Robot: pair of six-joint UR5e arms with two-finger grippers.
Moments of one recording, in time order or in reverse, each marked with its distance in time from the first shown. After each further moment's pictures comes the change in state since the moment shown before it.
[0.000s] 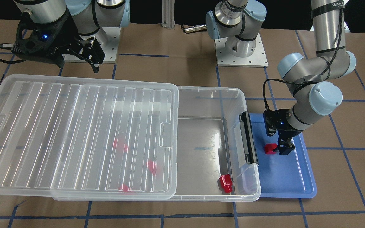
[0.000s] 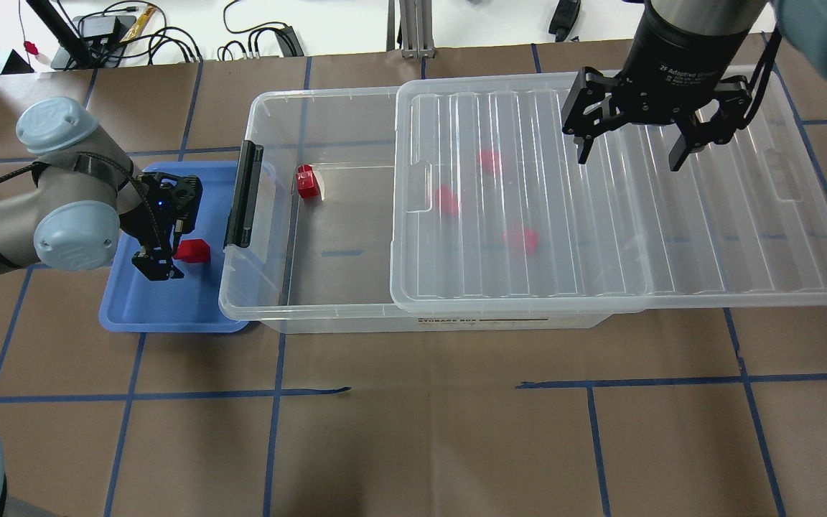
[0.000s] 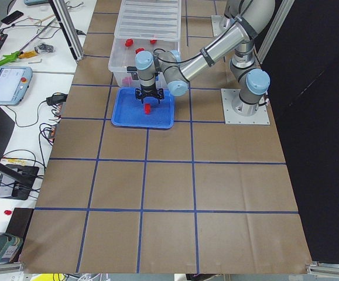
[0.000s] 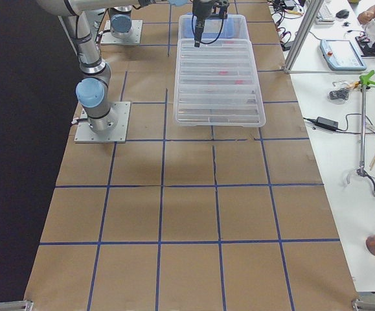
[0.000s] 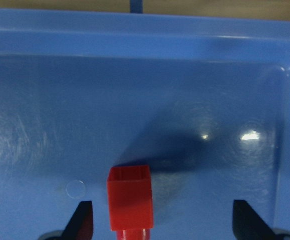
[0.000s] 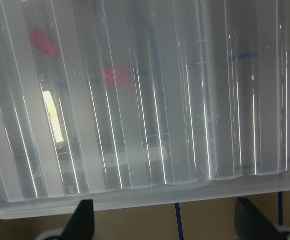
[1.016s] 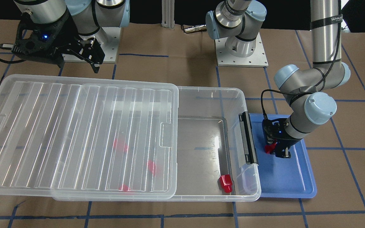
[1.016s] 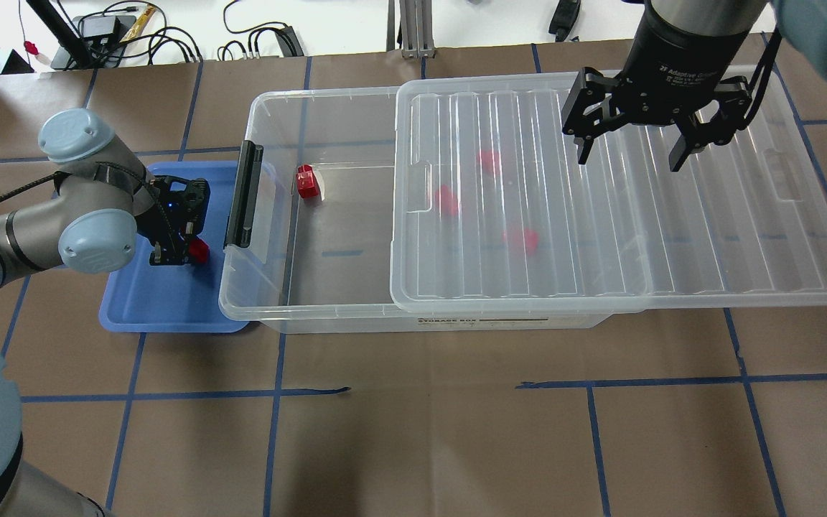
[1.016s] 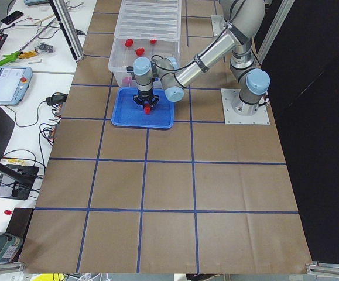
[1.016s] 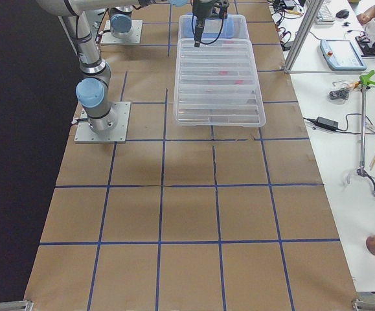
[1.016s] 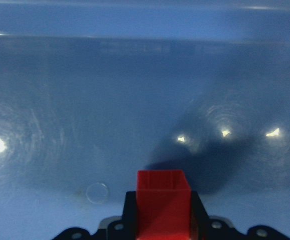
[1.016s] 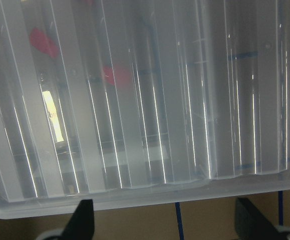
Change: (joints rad) left arm -0.006 -0.040 0.009 0.078 0.006 -0.003; right arm 0.000 0.000 0.001 0.001 0.000 0.002
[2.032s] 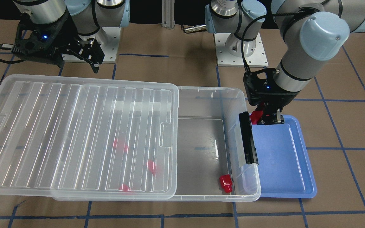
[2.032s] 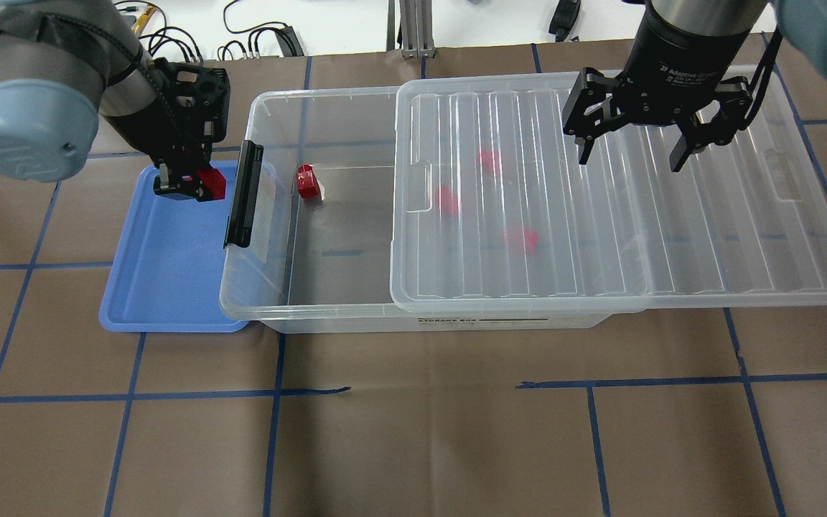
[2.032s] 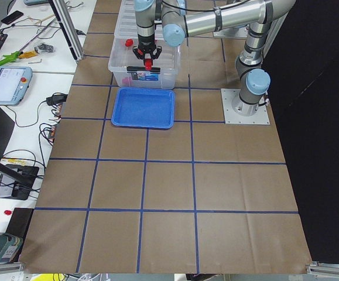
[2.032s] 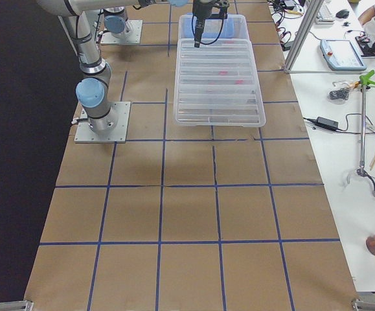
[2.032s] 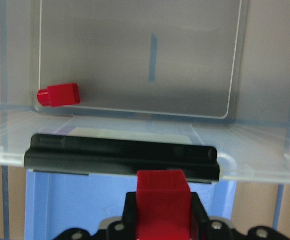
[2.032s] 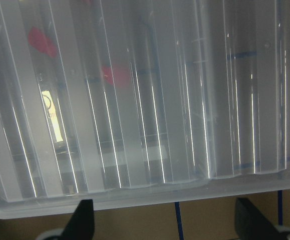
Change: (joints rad) left arm -0.263 0.243 0.316 -0.574 -0.013 -0.357; right arm -0.002 0.000 0.001 0.002 -0.001 0.000
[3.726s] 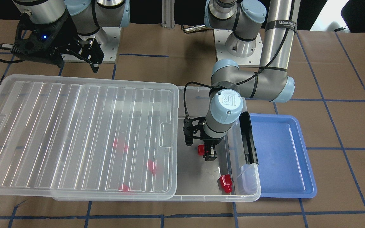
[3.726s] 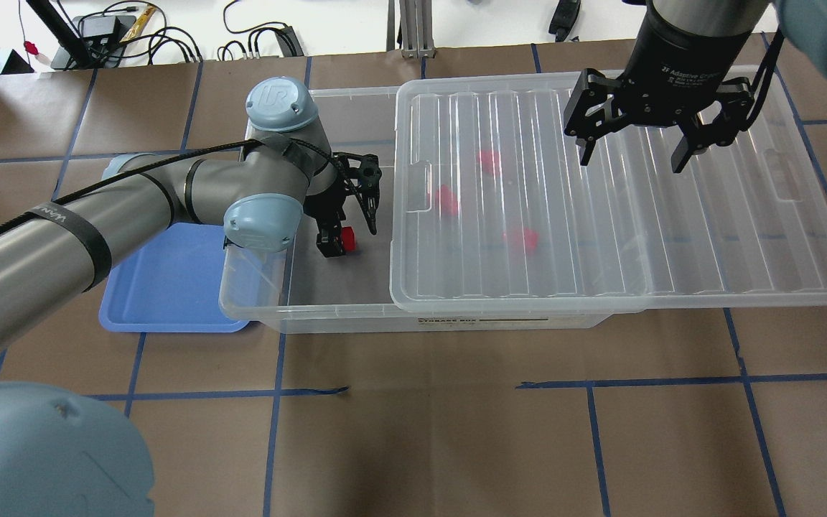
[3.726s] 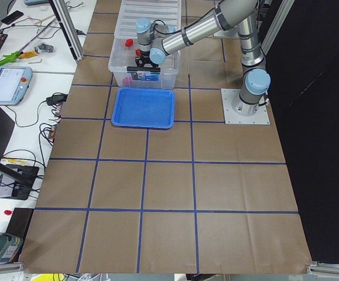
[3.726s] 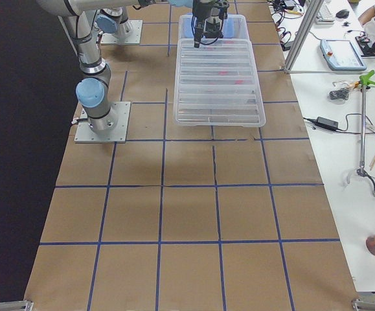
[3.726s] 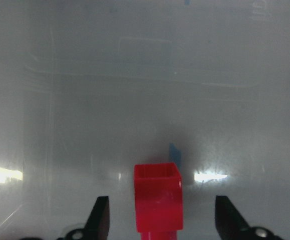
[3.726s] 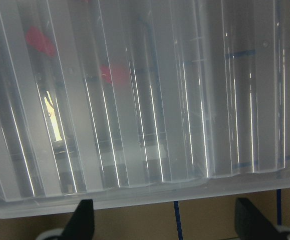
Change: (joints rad) left arm -0.185 -0.293 -0.139 0.417 -0.027 -0.152; right arm -0.002 0.000 0.000 0.004 -0.002 0.000
